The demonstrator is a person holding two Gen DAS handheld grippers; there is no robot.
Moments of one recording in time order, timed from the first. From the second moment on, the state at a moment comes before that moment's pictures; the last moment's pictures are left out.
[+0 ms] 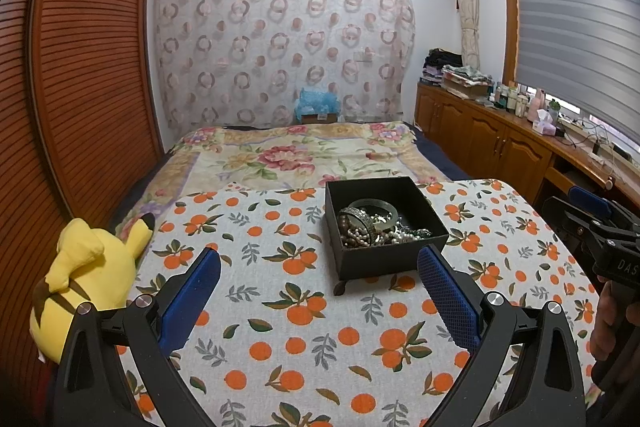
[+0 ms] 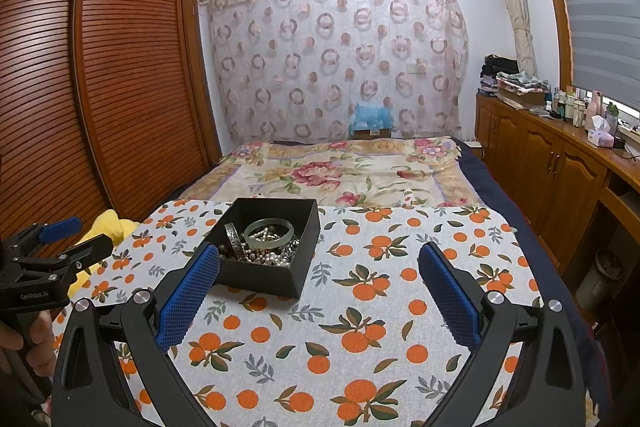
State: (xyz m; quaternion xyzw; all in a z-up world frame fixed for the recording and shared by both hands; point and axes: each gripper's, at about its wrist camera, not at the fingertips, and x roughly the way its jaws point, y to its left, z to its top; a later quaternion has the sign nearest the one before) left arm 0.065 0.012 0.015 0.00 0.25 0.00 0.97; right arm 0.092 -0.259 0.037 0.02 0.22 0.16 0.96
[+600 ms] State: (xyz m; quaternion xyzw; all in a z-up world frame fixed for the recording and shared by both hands) left arm 0.065 0.012 0.015 0.00 0.25 0.00 0.97; right arm 0.091 -0.257 0.036 0.02 0.22 0.16 0.96
